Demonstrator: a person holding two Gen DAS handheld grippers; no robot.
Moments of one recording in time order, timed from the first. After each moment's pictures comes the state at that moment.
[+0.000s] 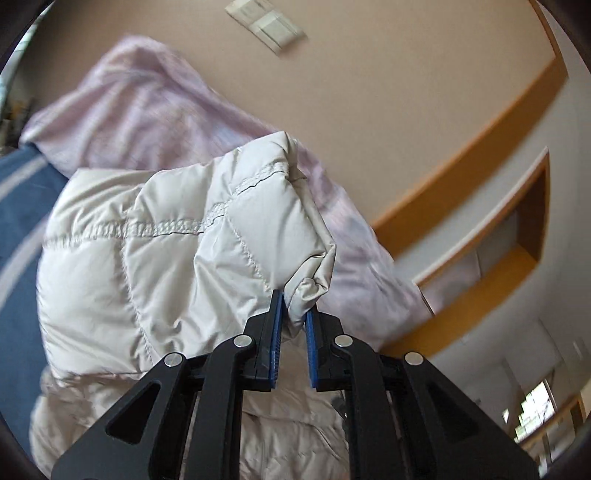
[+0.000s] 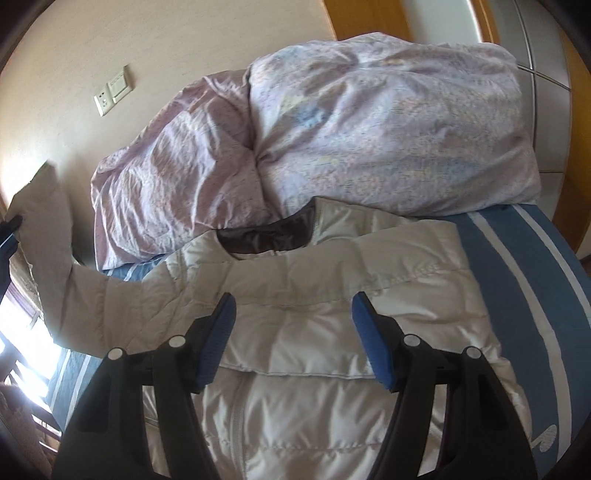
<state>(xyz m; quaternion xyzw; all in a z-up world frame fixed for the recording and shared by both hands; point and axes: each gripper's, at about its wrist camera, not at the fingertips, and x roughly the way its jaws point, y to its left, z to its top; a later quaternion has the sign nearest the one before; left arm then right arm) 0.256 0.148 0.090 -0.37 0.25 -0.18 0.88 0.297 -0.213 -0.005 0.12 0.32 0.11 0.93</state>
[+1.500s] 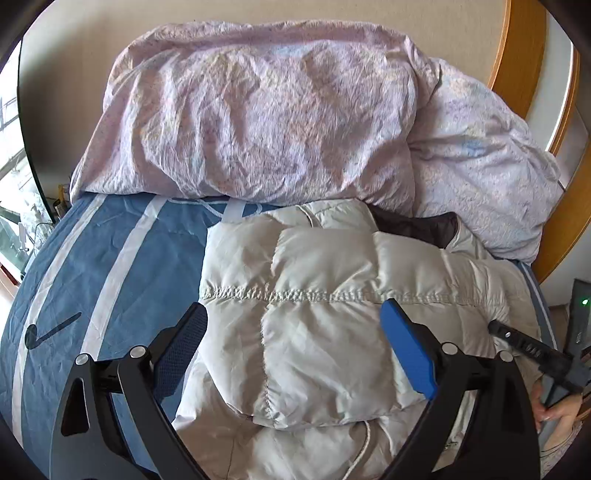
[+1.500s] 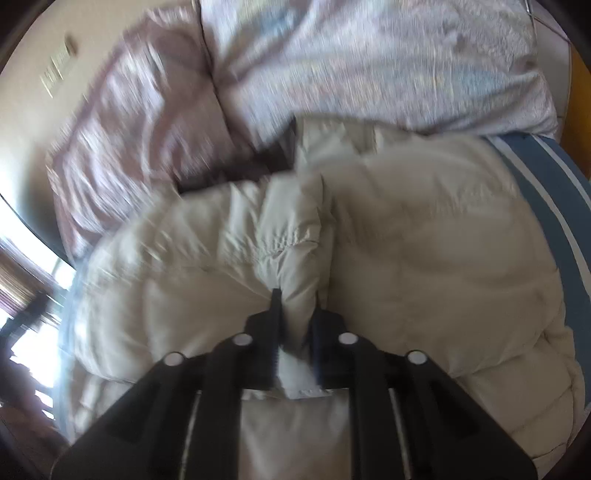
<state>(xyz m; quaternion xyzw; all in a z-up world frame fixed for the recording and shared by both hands) 0.312 0.151 -0.014 -0.09 0.39 -0.02 0.92 0.364 -0.176 -0.075 0.10 0.44 0.07 0.89</state>
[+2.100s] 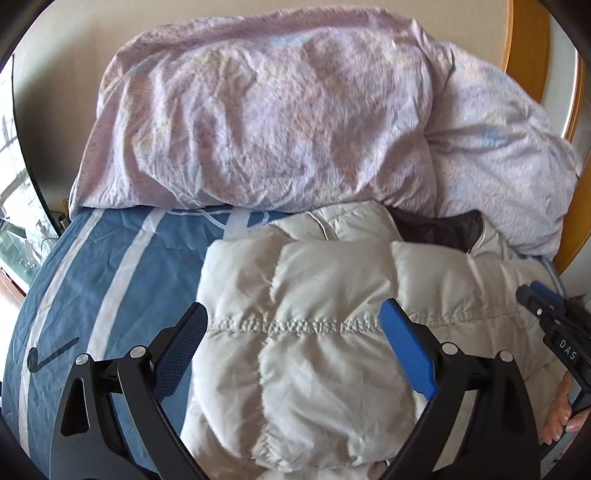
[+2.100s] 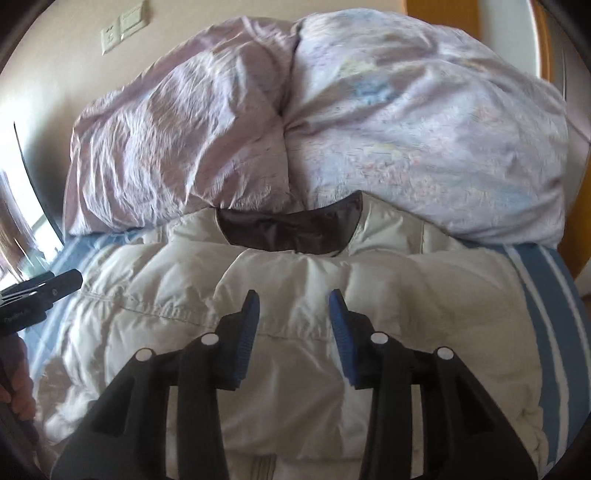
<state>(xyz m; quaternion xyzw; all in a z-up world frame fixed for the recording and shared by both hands) 0.347 0.140 -0.029 -0.05 0.39 0.01 0.92 0.371 -0.106 -0.029 -0.01 0.34 0.09 0.94</state>
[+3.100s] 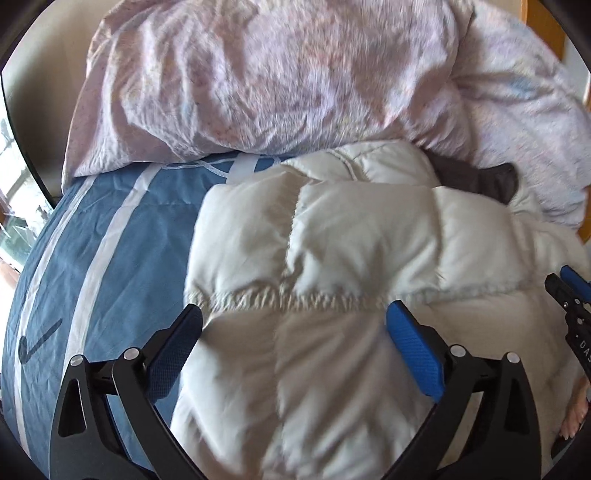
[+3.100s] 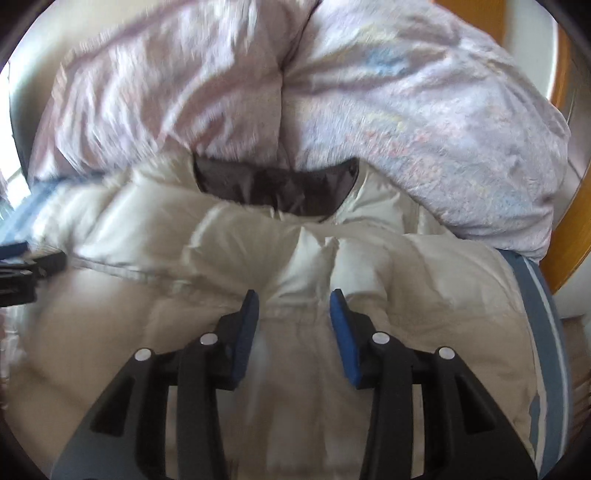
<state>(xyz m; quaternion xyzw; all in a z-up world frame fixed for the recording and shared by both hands) 0.353 0.148 -0.074 -0.04 0.44 0.01 0.90 0.363 -0.106 -0.056 -0.07 0.35 0.06 0.93</state>
